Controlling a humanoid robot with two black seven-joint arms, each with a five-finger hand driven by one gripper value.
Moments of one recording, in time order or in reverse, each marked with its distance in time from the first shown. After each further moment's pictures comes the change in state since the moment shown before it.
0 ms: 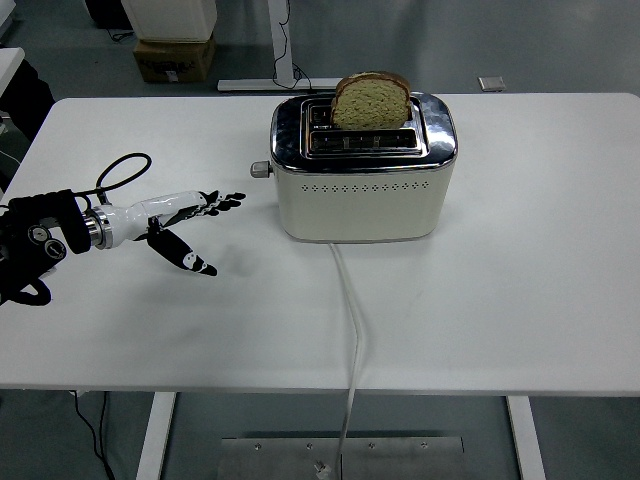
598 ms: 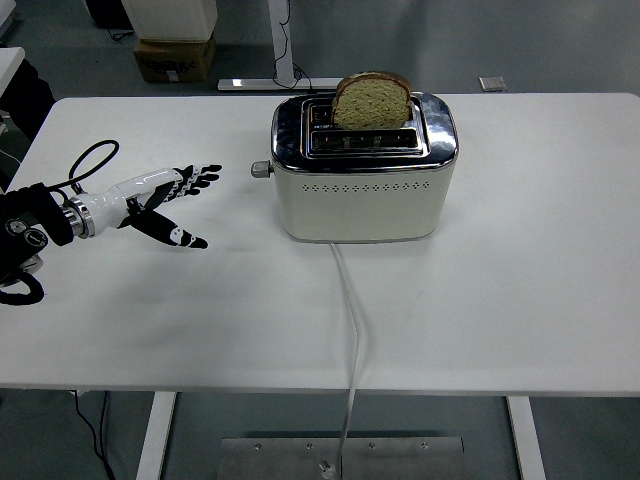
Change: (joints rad) left arm -0.003 0.014 -0.003 0.057 -0.213 0.036 -0.001; right arm 0.001 0.000 0.000 0.000 -0.001 0.000 0.000
